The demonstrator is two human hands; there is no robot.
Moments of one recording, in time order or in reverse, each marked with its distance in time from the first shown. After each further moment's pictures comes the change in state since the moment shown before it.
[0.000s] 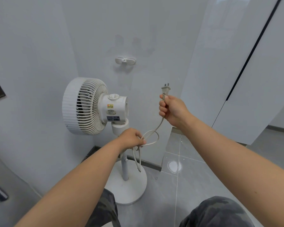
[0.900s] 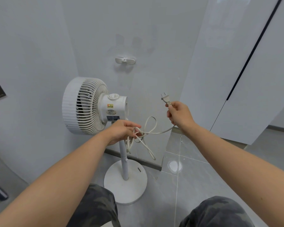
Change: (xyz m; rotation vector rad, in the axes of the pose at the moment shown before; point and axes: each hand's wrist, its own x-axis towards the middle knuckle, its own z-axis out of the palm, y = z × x) left_hand -0.012 -0.003 -0.041 -0.519 -0.106 -0.001; right_hand 0.007 0.023 -0.037 -0.628 0.160 -0.228
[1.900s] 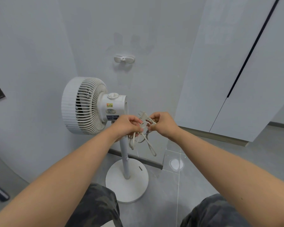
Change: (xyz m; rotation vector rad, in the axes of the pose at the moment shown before) left_hand -0.003 0.018 0.018 0.141 0.148 0.068; right_hand -0.020 0.007 0.037 -0.090 -0.304 -0.004
